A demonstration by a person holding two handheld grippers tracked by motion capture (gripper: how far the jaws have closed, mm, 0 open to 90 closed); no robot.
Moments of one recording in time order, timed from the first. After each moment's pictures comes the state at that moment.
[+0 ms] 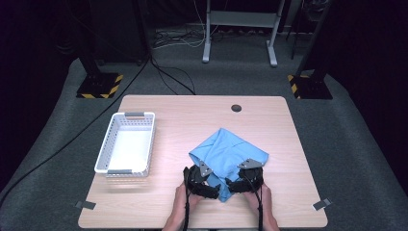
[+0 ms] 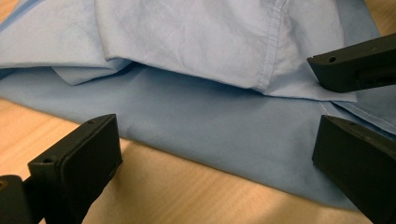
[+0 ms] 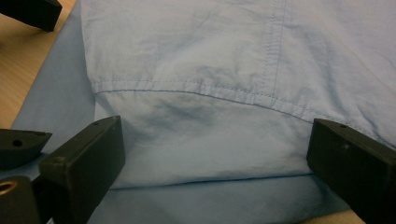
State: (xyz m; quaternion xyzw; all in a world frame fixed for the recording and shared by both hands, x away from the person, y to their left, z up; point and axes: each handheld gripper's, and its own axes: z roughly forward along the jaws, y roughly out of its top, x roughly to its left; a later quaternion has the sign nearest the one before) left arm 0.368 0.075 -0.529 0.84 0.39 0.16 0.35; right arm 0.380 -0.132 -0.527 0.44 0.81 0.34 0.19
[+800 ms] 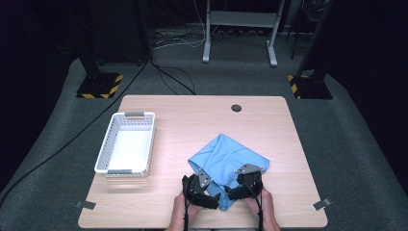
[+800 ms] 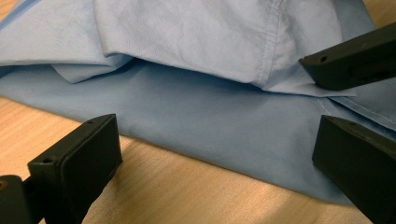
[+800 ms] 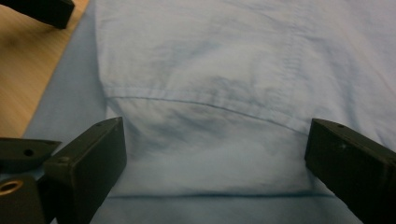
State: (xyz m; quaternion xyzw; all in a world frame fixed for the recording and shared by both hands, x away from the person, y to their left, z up) left arm 0.339 0.076 -0.529 0.84 0.39 0.16 0.35; right arm 0.363 -0.126 -0.519 0.41 0.84 0.33 0.16
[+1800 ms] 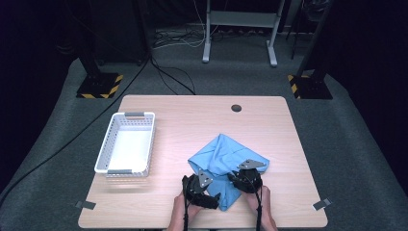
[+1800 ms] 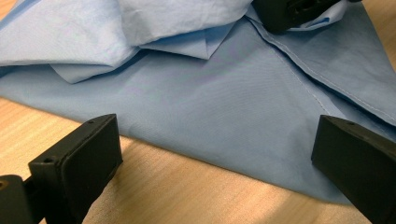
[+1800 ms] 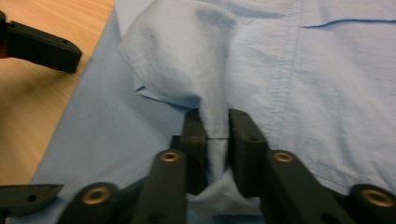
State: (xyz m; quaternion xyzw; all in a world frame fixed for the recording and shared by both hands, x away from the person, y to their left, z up) left arm 0.339 0.076 -0.529 0.84 0.39 0.16 0.35; right arm 0.375 -0.130 -0.519 0.42 0.81 0.38 0.14
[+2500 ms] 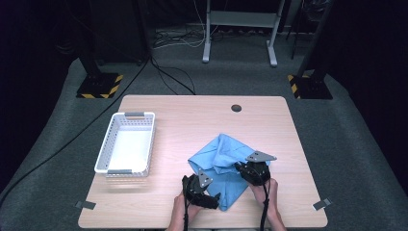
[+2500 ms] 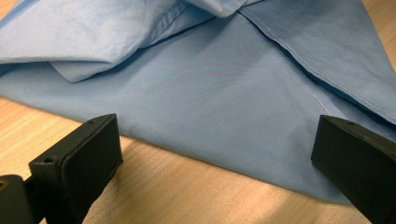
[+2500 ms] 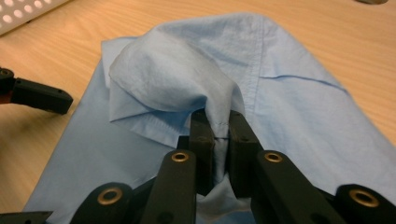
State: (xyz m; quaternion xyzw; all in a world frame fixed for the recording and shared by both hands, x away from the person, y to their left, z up) left arm 0.339 0.076 -0.529 0.84 0.39 0.16 0.35; right arm 0.384 -0.149 -0.486 0.42 0.79 0.41 0.19
